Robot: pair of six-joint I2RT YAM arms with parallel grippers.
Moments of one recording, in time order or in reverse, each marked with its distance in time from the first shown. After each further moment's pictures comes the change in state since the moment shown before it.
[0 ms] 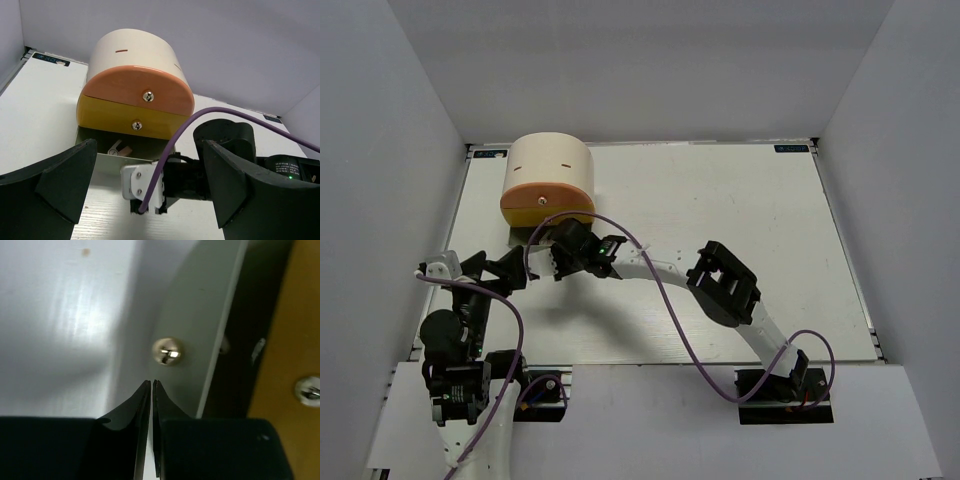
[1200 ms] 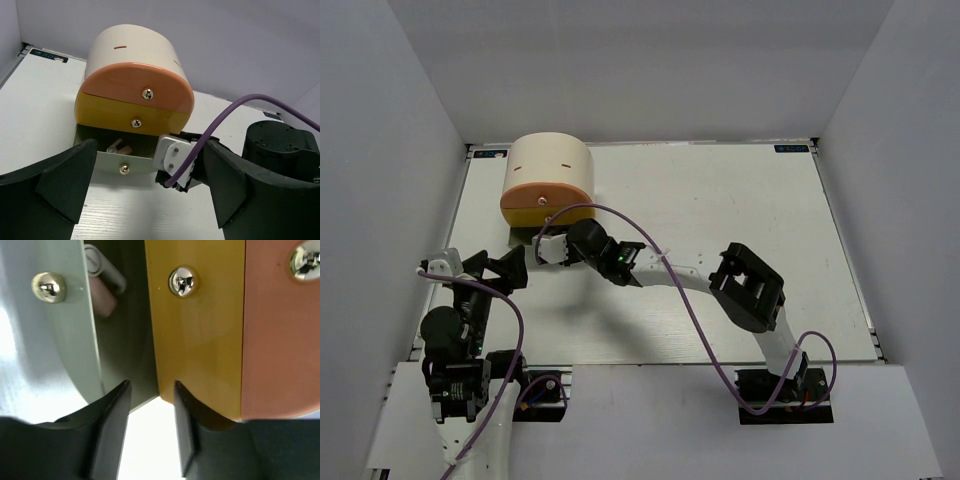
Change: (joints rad) left arm -0.010 0.017 0.000 -0.001 0.000 0.000; right arm 0.007 -0.179 -0.252 0.325 0.380 -0.003
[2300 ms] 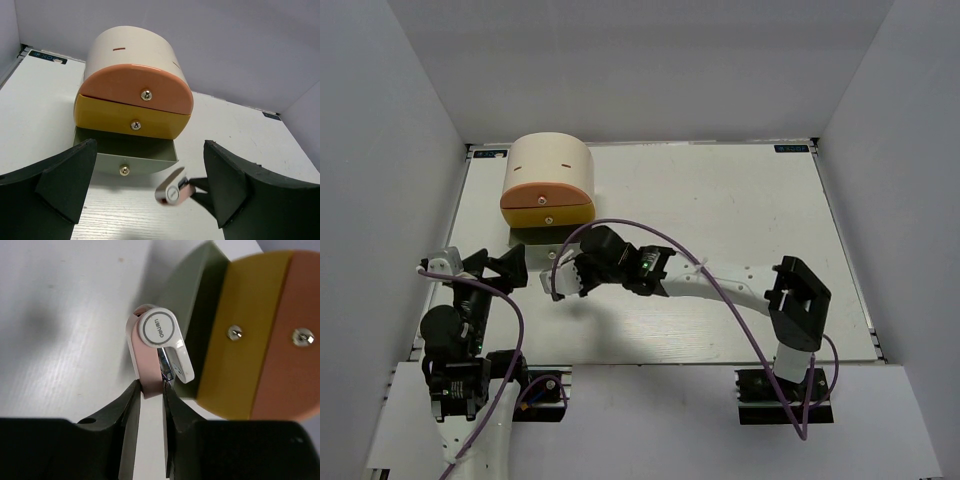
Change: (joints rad) left arm 0.000 0.008 0.000 0.015 0.007 0.002; right arm 0.070 -0.289 -0.118 -0.328 -0.373 -0.070
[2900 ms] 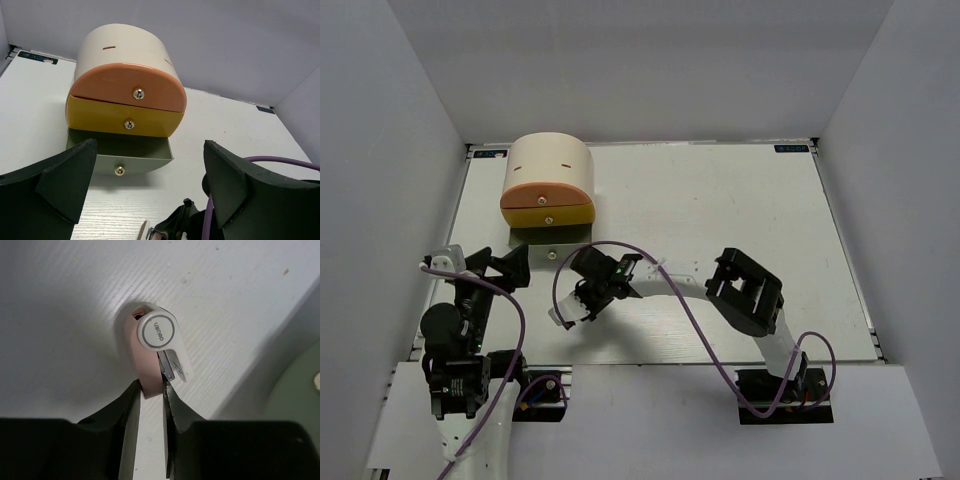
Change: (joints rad) left arm 0.000 0.016 0.000 0.014 0.041 0.006; right arm -0.028 0.303 0.071 -0.130 -0.206 -0.174
